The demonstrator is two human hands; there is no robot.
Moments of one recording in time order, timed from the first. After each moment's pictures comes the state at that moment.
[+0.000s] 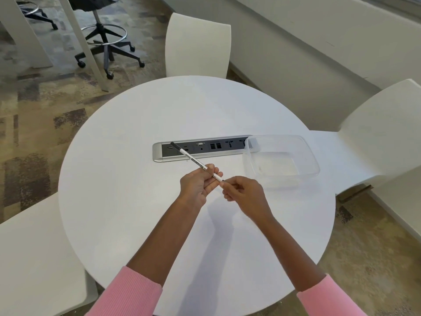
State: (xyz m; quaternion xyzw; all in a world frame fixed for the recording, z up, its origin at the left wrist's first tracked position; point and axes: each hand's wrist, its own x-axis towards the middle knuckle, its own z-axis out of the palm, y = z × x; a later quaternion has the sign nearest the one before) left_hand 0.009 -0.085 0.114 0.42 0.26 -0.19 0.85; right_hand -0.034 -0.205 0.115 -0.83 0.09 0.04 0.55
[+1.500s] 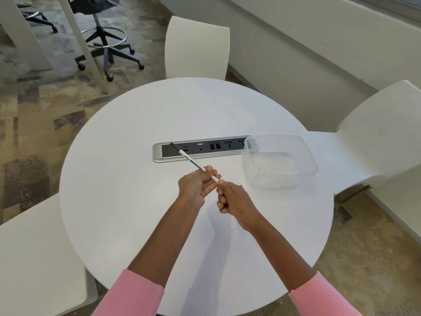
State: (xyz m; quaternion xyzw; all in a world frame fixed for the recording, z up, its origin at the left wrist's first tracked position) left_hand 0.001 -0.082 0.115 0.43 0.27 -0.18 0.84; right_hand -0.040 -0.184 0.110 -0.70 0.14 0.16 0.68
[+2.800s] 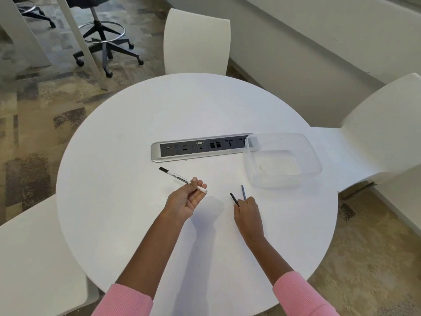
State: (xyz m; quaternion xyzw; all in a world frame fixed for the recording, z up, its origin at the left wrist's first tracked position) left_hand 0.006 -0.059 0.069 0.36 0.35 -0.23 0.84; right_hand -0.046 -0.220 0.013 -0.96 0.17 0.07 0.22
